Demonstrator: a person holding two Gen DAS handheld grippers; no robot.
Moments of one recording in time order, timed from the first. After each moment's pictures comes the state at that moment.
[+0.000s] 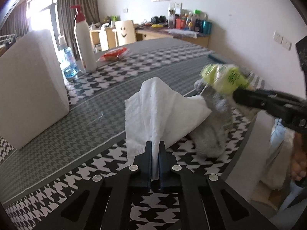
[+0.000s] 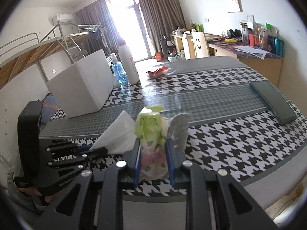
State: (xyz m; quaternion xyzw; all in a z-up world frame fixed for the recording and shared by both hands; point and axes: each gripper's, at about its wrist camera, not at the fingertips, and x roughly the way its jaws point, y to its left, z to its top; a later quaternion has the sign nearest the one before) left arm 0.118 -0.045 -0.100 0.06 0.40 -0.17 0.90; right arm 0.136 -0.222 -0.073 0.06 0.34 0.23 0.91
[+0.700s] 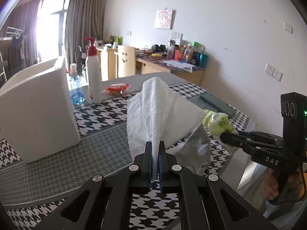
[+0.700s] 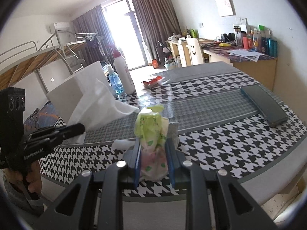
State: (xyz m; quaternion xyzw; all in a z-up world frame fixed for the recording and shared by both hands) left arm 0.108 -0.025 -0.037 0.00 0.32 -0.18 0.93; right arm 0.129 -0.234 -0.058 0.07 0.32 0.22 0.92
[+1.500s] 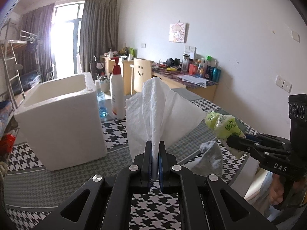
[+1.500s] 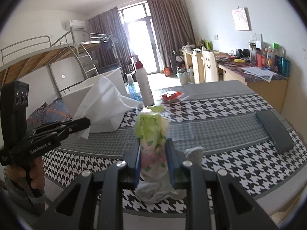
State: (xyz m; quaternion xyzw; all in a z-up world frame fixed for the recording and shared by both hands) left arm 0.099 0.009 -0.010 -0.01 0.27 -0.13 0.95; right arm 0.135 -0.200 -0.023 0.04 0.28 0.26 0.92
